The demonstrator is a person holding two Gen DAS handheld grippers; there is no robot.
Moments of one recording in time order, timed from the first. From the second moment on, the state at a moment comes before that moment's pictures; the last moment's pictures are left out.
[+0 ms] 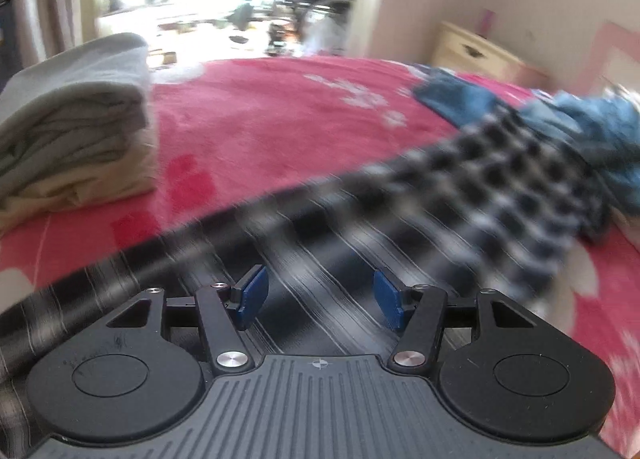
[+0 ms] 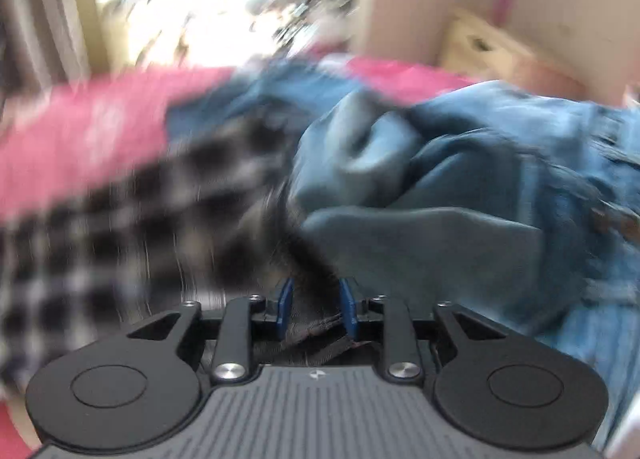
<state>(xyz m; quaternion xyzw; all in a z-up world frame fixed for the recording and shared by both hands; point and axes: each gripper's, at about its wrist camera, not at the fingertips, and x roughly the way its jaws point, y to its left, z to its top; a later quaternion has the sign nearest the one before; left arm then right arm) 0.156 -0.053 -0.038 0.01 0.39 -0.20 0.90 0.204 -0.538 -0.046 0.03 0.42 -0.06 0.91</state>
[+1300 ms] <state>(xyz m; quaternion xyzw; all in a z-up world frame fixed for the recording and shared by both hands) 0.067 -0.113 -0.071 0.11 0.36 -0.36 0.85 0.179 -0.524 -0.061 -0.10 0.41 -0.15 0.89</state>
